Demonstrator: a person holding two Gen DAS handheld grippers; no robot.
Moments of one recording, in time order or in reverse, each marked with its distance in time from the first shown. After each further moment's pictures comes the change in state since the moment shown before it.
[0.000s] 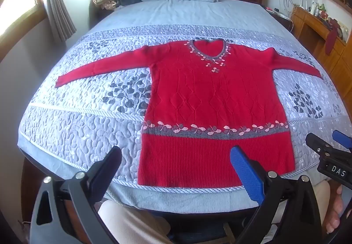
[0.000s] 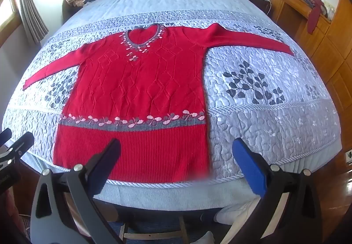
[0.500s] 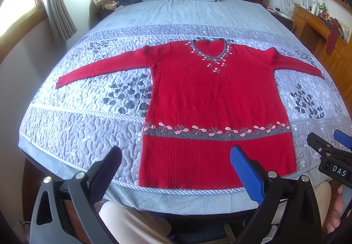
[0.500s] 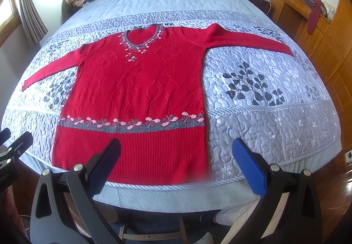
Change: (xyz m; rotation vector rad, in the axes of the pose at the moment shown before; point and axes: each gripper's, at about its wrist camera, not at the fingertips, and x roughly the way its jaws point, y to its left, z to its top) left arm 0.002 0.001 0.004 0.000 0.001 0.005; right arm 0.001 -0.003 0.004 -0.009 -0.011 -0.002
